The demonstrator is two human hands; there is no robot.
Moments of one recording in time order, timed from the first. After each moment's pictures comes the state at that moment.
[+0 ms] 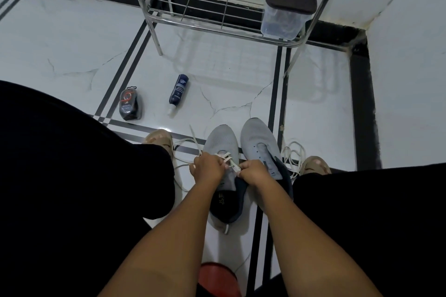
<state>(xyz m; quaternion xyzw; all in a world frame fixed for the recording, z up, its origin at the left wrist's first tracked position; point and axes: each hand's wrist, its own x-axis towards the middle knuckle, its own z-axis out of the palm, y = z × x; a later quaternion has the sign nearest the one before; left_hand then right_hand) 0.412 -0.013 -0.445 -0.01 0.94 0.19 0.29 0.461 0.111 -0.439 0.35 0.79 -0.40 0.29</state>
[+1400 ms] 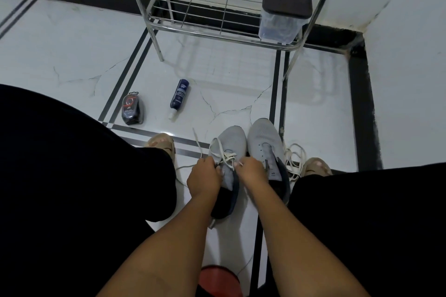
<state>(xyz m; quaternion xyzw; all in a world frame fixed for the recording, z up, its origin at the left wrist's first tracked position) 0.431 -0.030 -0.438 0.03 0.96 0.18 0.20 0.454 0.098 -0.429 0.33 0.86 -0.29 0.25</state>
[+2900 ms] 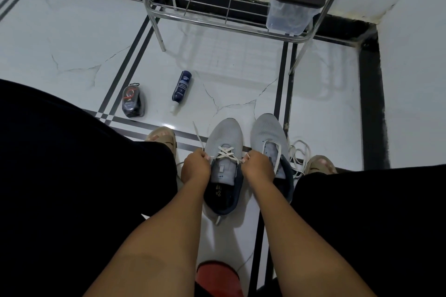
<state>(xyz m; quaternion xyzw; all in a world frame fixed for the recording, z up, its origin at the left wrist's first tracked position) 0.397 -0.040 -0.447 -0.13 0.91 0.26 0.28 0.449 0.102 -0.444 0.38 0.86 -0.26 0.23</state>
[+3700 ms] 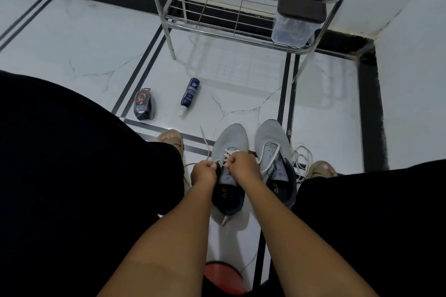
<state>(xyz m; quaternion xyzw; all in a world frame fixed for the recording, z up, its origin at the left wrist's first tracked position) 0.419 -0.046 -0.444 -0.25 0.80 0.45 0.30 0.438 0.055 -0.411 0.30 0.87 -0.31 0.22</state>
